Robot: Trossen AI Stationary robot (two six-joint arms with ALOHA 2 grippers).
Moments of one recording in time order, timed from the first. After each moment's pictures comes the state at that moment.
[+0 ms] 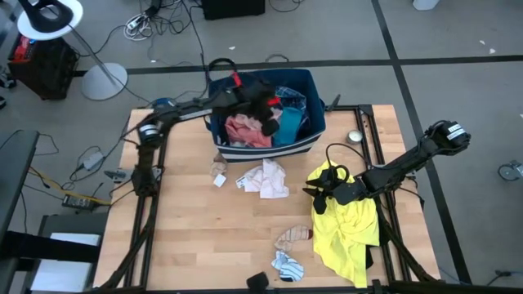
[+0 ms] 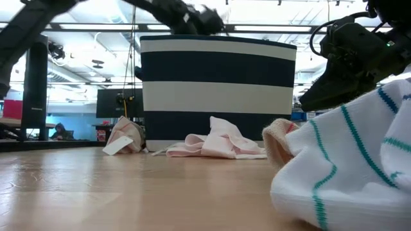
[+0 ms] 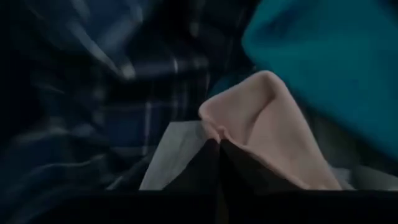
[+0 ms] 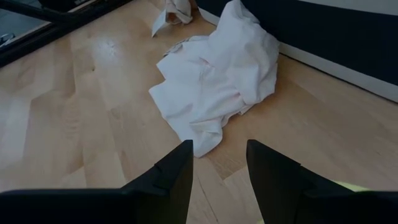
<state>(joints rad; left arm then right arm) 0.44 2.00 1.81 -0.64 -0.06 0.04 0.42 1.16 0.35 0.17 0.64 0.75</state>
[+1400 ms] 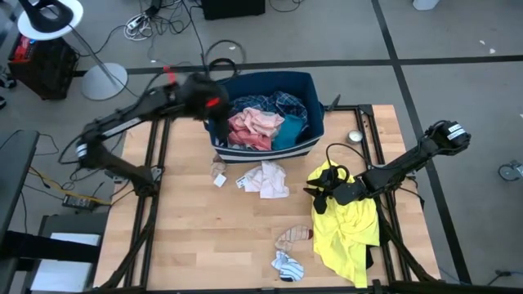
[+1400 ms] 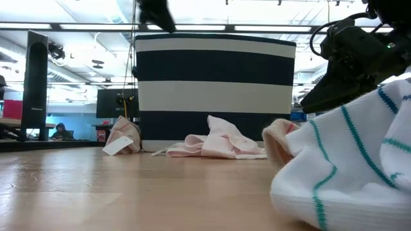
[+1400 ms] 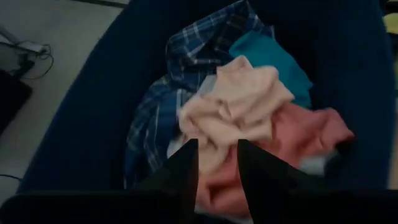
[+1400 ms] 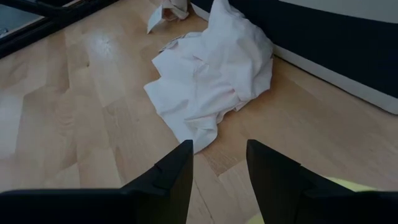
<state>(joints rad) 0.38 1.37 1.58 -0.90 -0.15 0.07 0.42 1.16 0.35 0.15 0.64 0.75</state>
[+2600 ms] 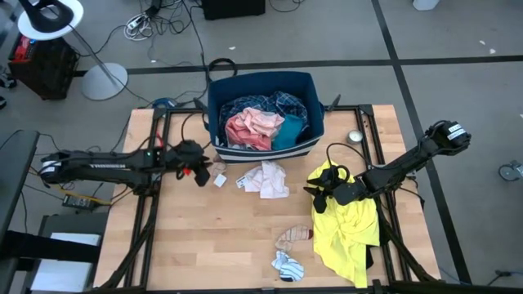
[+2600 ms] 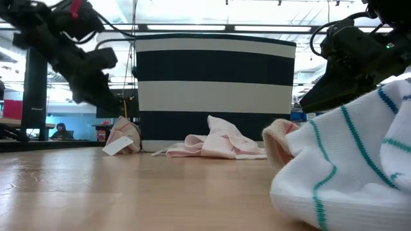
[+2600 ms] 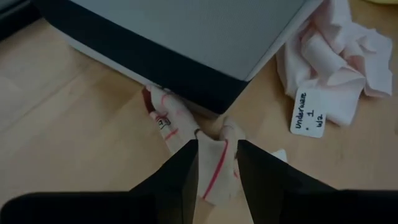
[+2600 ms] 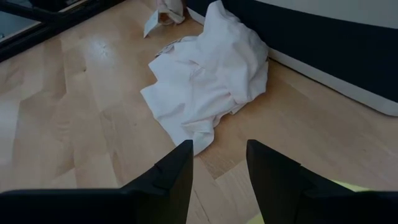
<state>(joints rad) 0.17 0.81 0.38 -0.31 -0.24 -0.38 0.42 1.16 0.35 0.15 0.66 0.76</state>
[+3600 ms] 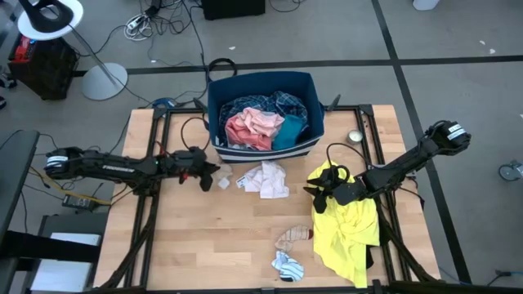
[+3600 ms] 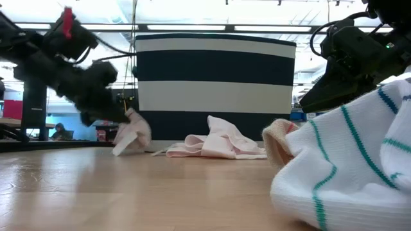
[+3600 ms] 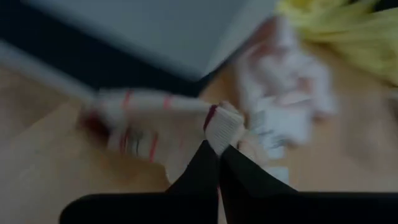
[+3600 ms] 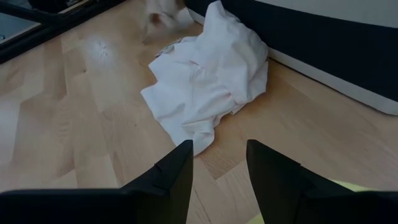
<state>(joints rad) 0.17 0.95 0.15 0.28 -0.10 -0.42 0.42 1.16 0.35 0.16 0.66 0.76</state>
